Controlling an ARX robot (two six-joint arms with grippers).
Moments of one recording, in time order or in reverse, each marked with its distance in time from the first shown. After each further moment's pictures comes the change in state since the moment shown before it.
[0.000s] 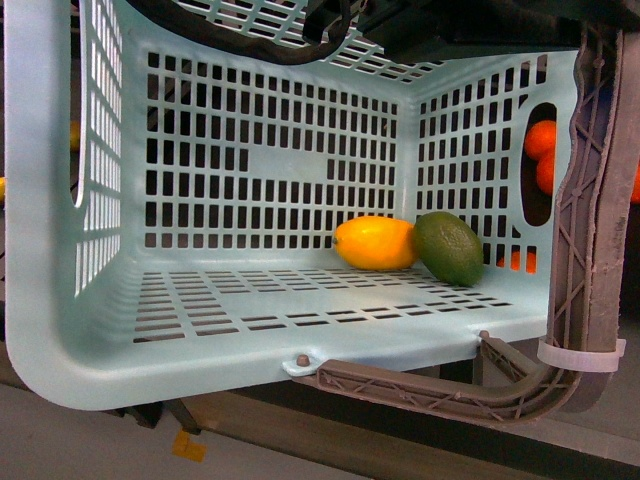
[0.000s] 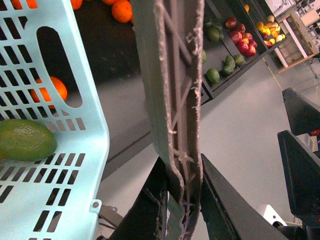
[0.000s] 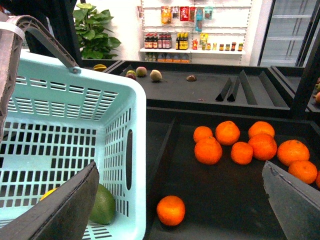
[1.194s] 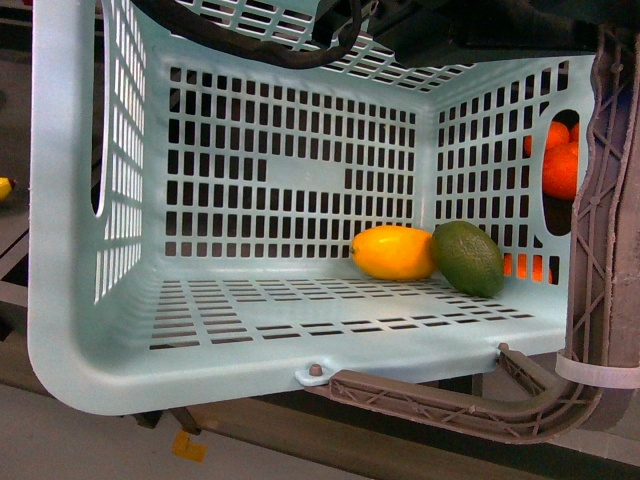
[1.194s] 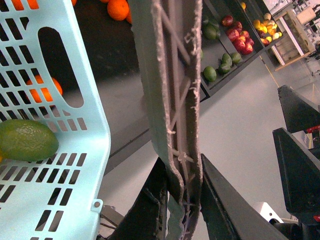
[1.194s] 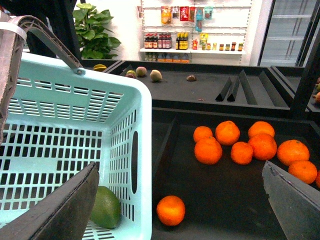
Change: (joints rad) left arm -0.003 0.000 0.000 0.000 0.005 -0.001; right arm 0.000 0.000 0.000 0.000 0.000 0.000
